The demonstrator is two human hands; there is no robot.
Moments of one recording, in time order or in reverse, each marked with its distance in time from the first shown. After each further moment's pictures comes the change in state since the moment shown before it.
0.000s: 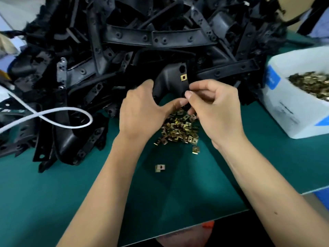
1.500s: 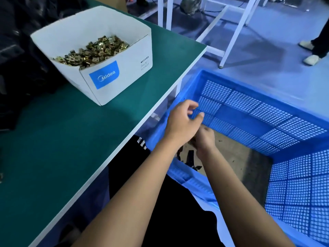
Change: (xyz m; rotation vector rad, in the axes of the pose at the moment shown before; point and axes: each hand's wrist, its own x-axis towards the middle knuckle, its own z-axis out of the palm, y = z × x) left_hand -0.214 0.297 0.286 -0.736 -0.843 0.323; right_hand -0.191 0.147 -0.329 0.295 0.995 0.778
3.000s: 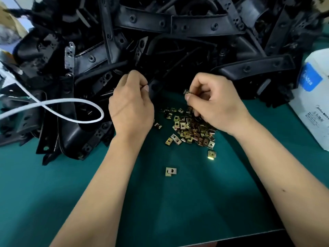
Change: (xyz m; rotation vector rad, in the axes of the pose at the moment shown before) left_hand -0.199 -0.043 -0.451 0.852 1.156 -0.313; right_hand -0.231 0.002 0.366 -0.657 -1.285 -1.066
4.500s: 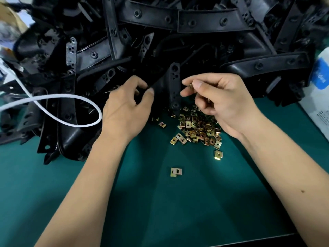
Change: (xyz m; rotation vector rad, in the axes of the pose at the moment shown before) left_hand 0.003 -0.022 -0.019 -0.194 -0.349 -0.143; right_hand -0.003 -0.003 0.003 0.624 -0.039 0.208
